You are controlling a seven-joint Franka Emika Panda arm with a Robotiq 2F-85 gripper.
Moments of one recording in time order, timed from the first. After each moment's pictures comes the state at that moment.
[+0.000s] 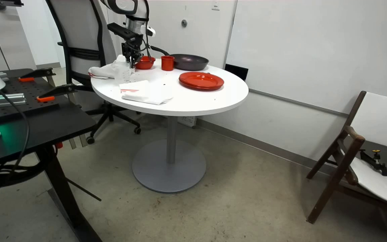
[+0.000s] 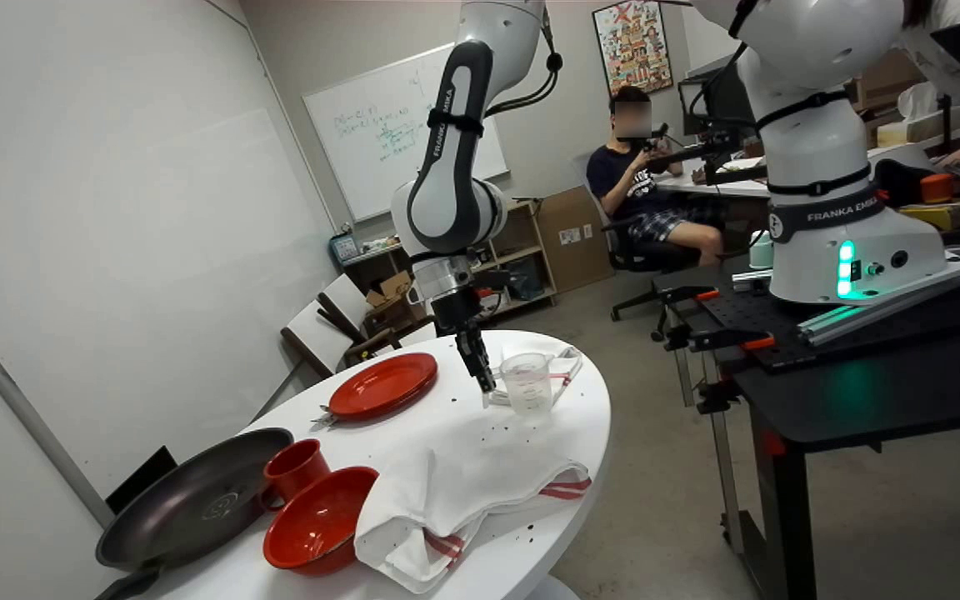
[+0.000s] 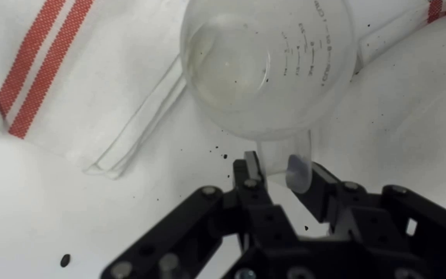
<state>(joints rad) -0.09 0.52 0.12 -2.14 0.26 2.56 -0.35</state>
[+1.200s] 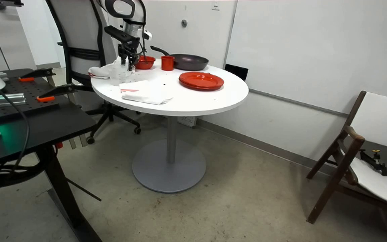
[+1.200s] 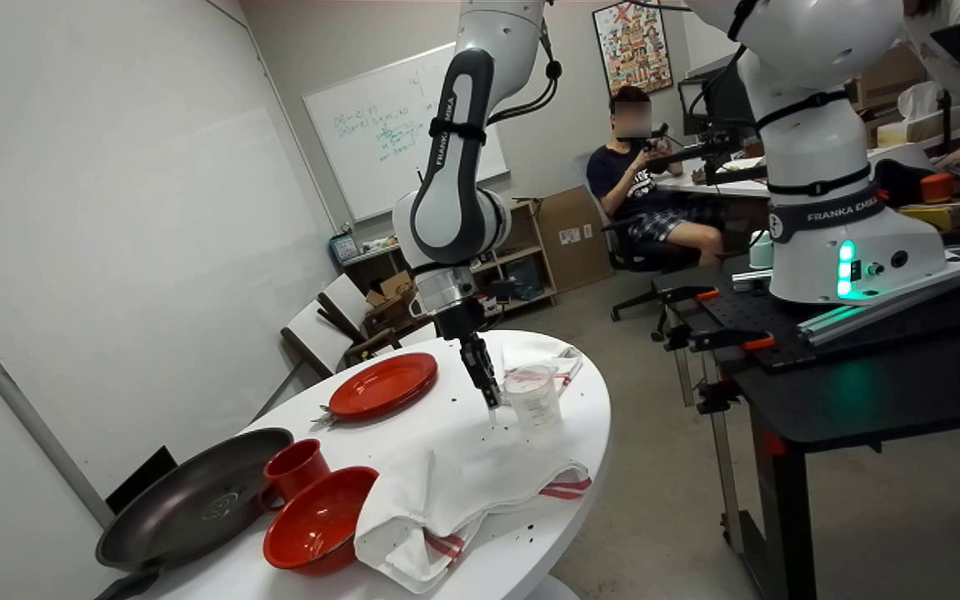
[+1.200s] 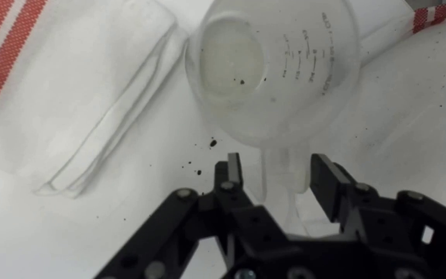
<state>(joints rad) -0.10 0.55 0.16 -2.14 0.27 2.57 -0.35</state>
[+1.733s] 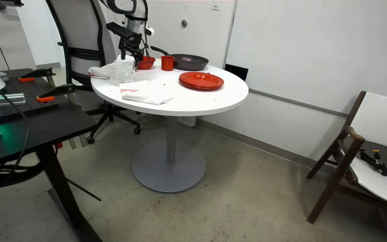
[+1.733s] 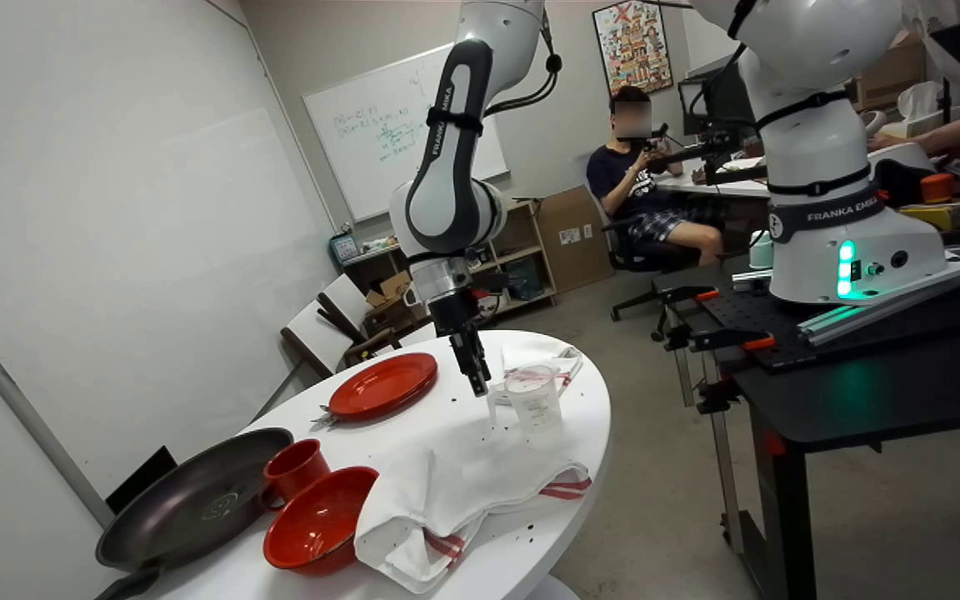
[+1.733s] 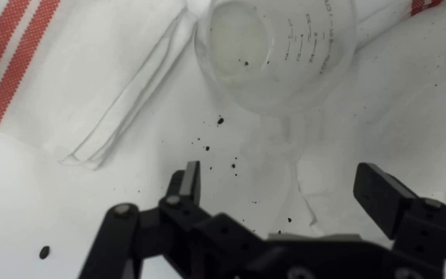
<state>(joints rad) -0.11 0.52 0.16 -2.14 0.27 2.57 -0.35</state>
